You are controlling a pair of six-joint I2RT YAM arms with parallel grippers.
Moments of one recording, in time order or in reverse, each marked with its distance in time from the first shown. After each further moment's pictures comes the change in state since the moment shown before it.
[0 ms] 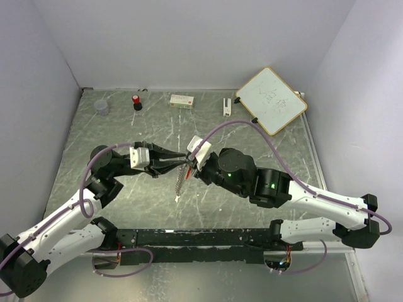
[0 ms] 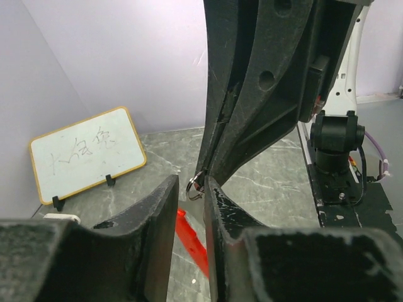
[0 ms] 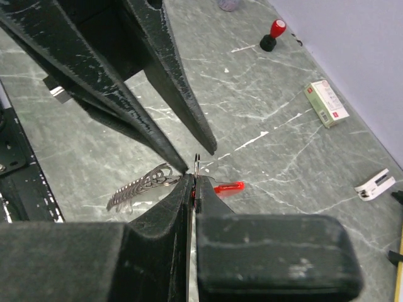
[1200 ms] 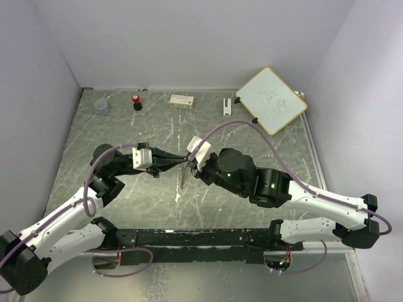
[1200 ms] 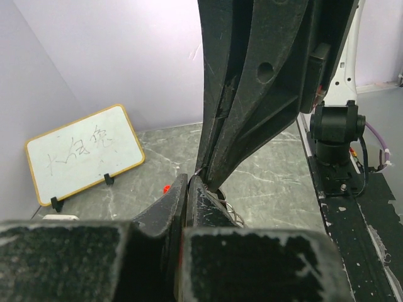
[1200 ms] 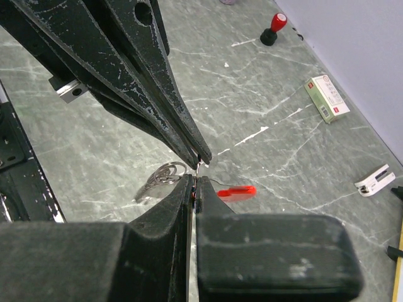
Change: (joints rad) left arm -0.004 0.025 0.000 0.001 0.023 0.027; right arm -0.002 0.002 0.000 -0.017 0.000 0.002
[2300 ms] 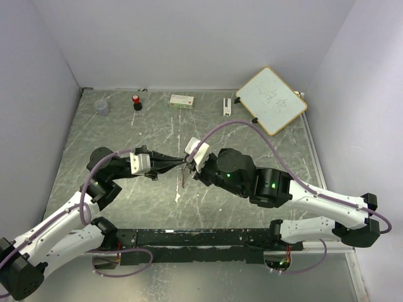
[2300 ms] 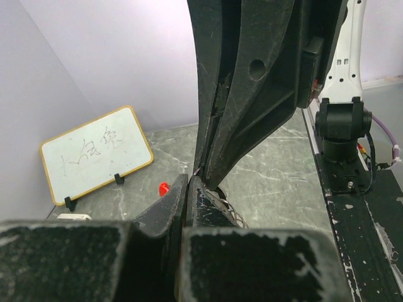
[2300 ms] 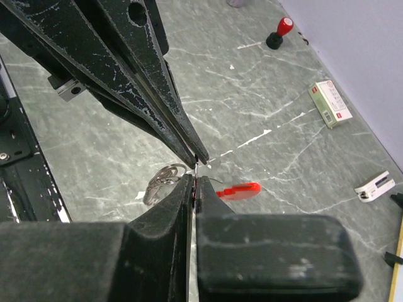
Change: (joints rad) left arm -0.025 -0.062 0.000 -0.085 -0.032 0.069; right arm 0.014 0.014 0.034 -0.036 -0.010 -0.014
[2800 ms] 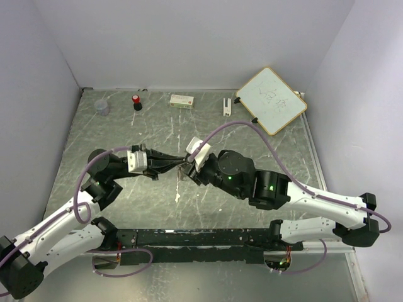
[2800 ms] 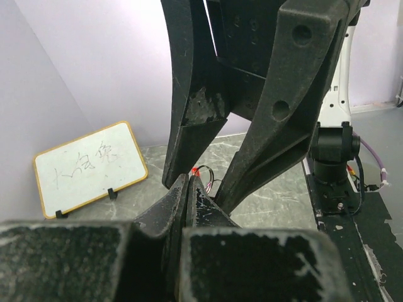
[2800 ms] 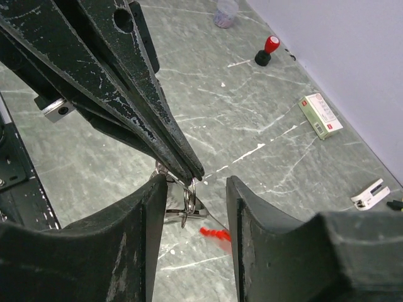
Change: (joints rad) left arm -0.013 0.005 -0.002 0.099 -0.019 -0.105; right arm 0.011 -0.014 -0.042 0.113 0.051 -0.002
